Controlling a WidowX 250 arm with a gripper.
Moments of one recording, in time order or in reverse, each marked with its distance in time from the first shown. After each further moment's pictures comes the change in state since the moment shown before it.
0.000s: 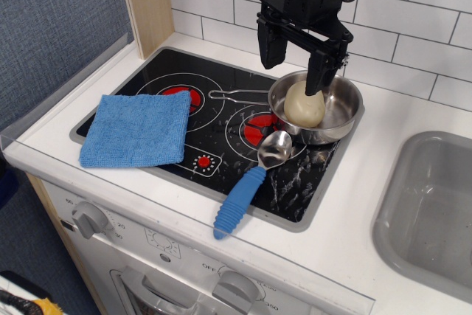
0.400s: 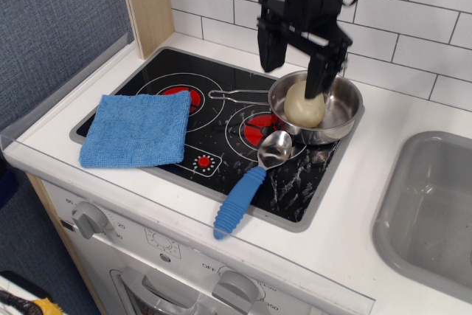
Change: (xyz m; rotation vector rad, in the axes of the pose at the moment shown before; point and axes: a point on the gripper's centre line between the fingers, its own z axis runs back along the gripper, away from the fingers) arm -0.002 -0.001 -0.012 -0.008 0.031 0.008
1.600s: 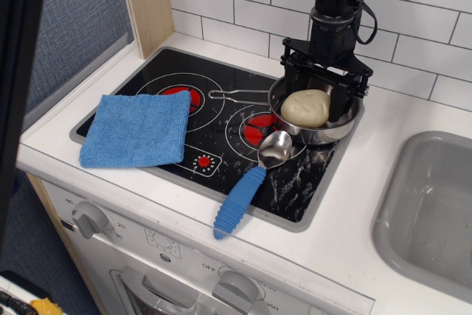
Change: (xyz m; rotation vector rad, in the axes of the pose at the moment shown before) arm 0.043 -0.002 -0.054 -0.051 0.027 0.113
